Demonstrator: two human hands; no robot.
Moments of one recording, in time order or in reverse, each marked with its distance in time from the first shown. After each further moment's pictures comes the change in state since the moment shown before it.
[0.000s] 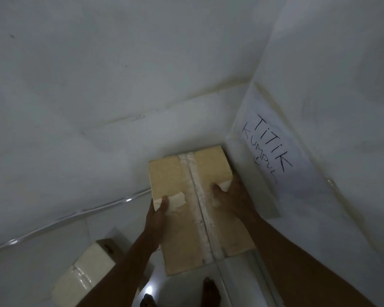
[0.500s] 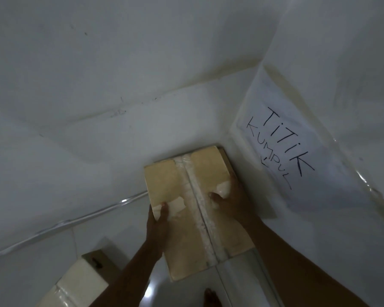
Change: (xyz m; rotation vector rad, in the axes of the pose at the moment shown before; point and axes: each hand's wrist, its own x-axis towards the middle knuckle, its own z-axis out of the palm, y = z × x) left_hand 0.068 -0.038 0.019 0.030 0.046 0.091; right_hand 0.068 0.051 0.040 -0.038 -0.062 -0.030
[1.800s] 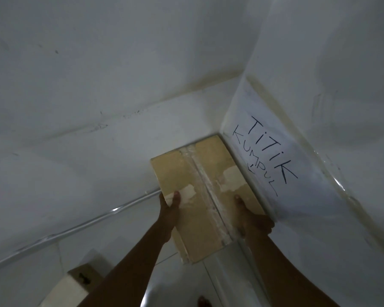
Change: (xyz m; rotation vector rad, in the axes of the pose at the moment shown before) left_hand 0.029 0.031 0.066 0.029 -0.213 -0.143; right_hand -0.027 0.015 -0.041 0.566 0.498 0.869
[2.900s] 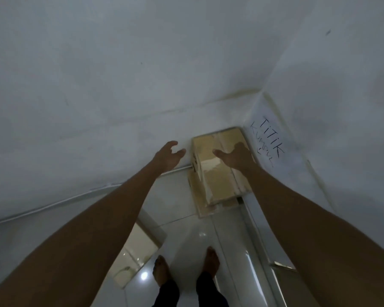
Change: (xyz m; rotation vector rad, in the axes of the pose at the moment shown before) left_hand -0.223 0.155 -0.115 0.728 0.054 0.234; right_hand -0.259 -0.064 -0.075 -0.783 -0.403 -0.815
